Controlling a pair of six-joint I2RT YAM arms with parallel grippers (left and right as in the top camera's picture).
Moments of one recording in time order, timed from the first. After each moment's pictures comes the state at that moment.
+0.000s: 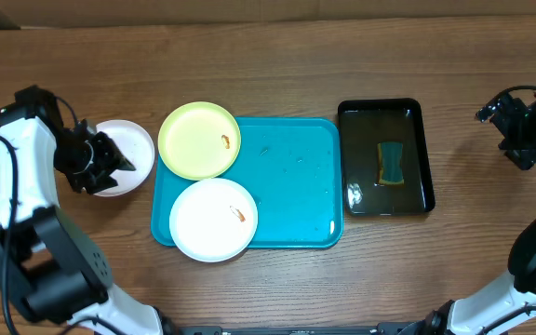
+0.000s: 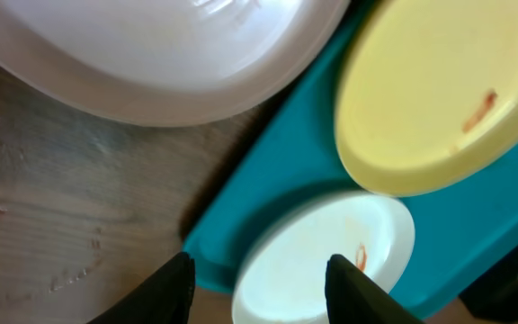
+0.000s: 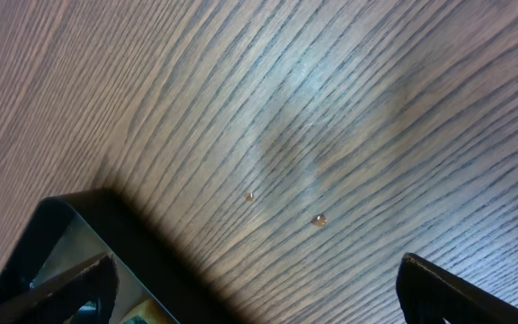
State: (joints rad) left arm 0.42 1.82 1.51 -1.32 0.32 -0.17; right arm -0.45 1.87 1.49 -0.90 -0.21 0.44
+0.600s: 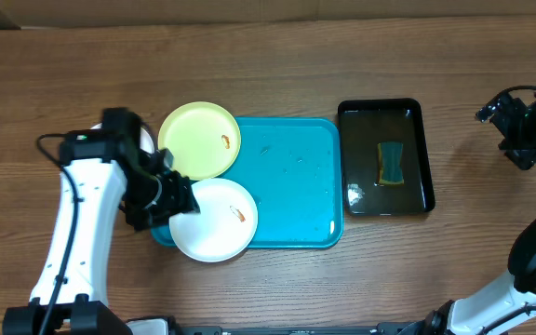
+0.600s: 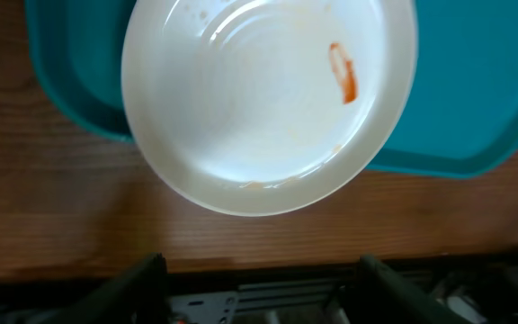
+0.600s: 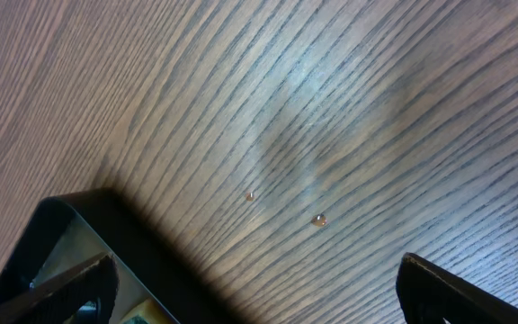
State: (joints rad) left arm 0.04 1.48 1.22 -1.43 0.26 -0.21; right arm -0.45 1.87 1.49 -0.90 -0.21 0.44
